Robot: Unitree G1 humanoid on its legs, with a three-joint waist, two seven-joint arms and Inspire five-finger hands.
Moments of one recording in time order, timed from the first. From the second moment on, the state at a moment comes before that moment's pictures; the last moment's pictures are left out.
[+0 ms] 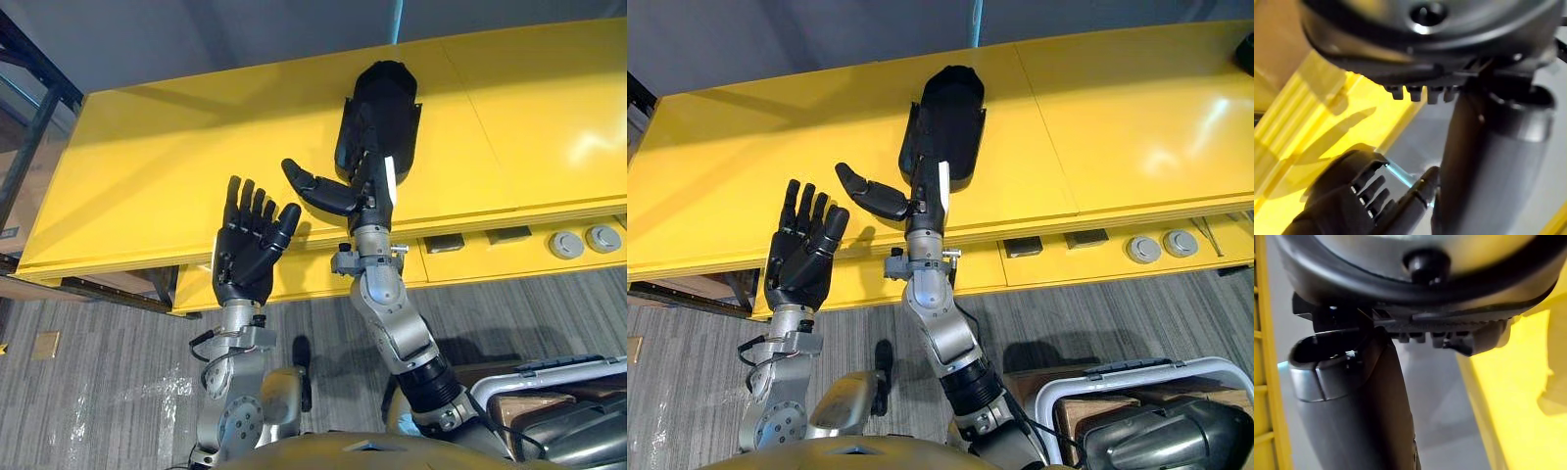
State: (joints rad) left arm 0.29 -0.02 -0.24 -0.30 -0.67 -0.26 0.02; right arm -0.24 0.06 0.40 -0.06 0.05 -0.06 -0.43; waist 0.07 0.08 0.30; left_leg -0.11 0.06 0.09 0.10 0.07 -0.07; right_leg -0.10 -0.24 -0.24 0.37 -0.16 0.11
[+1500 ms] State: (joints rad) left arm 0.32 0.06 -0.18 -0.31 -0.67 -0.22 0.01; right arm -0.15 -0.12 0.22 -0.04 0.19 -0.16 -0.07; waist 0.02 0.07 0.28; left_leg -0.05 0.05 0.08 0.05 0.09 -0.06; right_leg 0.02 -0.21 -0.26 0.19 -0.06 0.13
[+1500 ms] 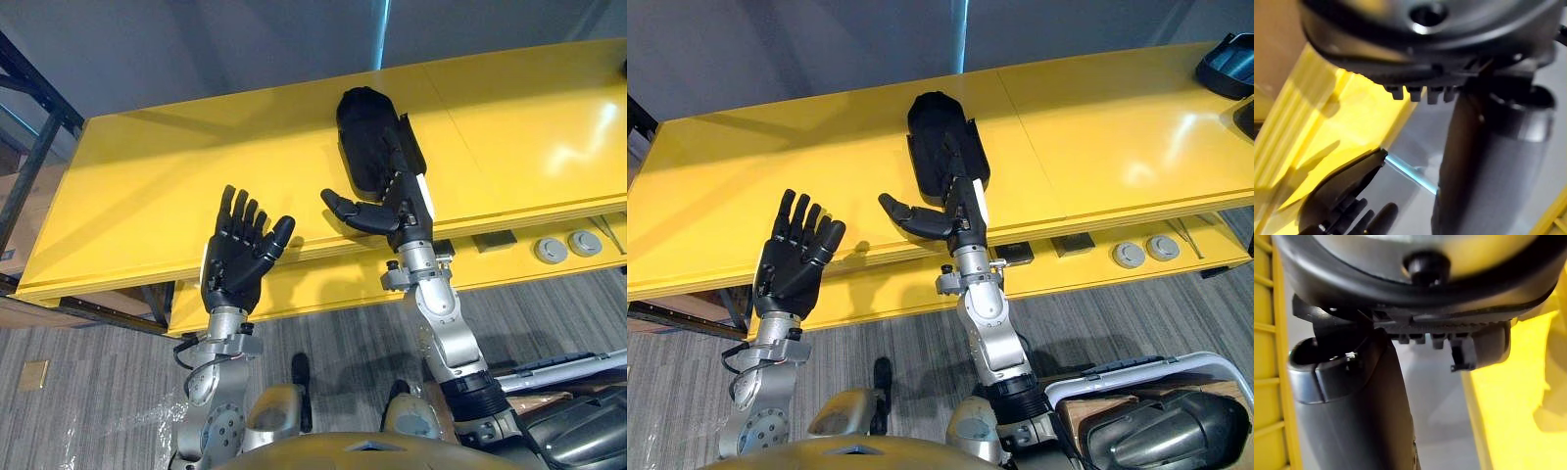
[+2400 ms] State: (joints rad) left arm 0.36 0.10 -0.14 -0.39 -0.66 -0.19 -0.03; right arm 0.20 -0.16 0.06 -0.41 0.28 -0.25 0.03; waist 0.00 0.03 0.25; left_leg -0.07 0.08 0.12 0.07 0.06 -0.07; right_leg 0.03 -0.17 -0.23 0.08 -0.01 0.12
